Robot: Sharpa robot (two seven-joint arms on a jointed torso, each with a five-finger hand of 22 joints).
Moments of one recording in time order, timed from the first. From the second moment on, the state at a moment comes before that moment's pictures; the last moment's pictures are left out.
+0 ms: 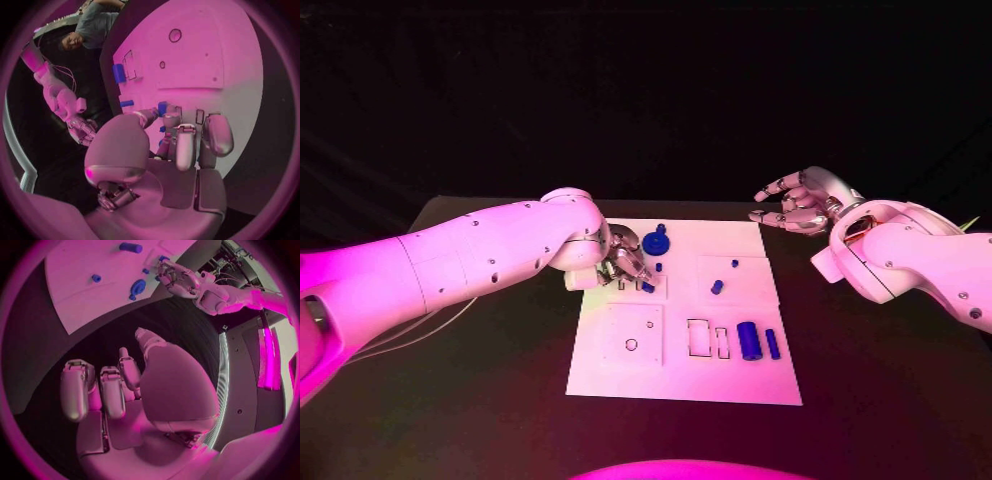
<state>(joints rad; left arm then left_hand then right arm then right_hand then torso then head) 1.29 -0.56 -0.06 1.25 -0.85 0.30 -0.53 1.21 -0.07 0.57 0.21 0.05 0.74 0.10 0.80 0.66 1.16 0.02 1.19 0.87 1.46 -0.05 1.53 1.29 0.08 1.33 0.06 1.39 1.15 1.34 -0.90 -0.12 1.55 -0.94 -0.52 -0.19 1.39 -0.19 0.26 0.24 0.28 0.86 0.17 0.14 0.45 1.34 0.08 1.28 1.29 1.47 0.01 1.55 1.30 0.04 1.46 0.10 1.39 1.30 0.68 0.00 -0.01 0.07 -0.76</state>
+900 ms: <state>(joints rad) 1.29 -0.61 -0.06 1.27 -0.84 0.24 -0.53 1.19 -0.09 0.61 0.19 0.05 0.74 0.10 0.80 0.66 1.16 0.02 1.19 0.87 1.46 -0.05 1.53 1.29 0.08 1.33 0.06 1.39 1.15 1.34 -0.90 -0.13 1.55 -0.94 -0.52 -0.18 1.39 -0.19 0.26 0.24 0.28 0.86 0.17 0.14 0.45 1.34 0.08 1.28 1.29 1.47 0.01 1.55 1.30 0.04 1.46 0.10 1.39 1.30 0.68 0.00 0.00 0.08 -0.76</state>
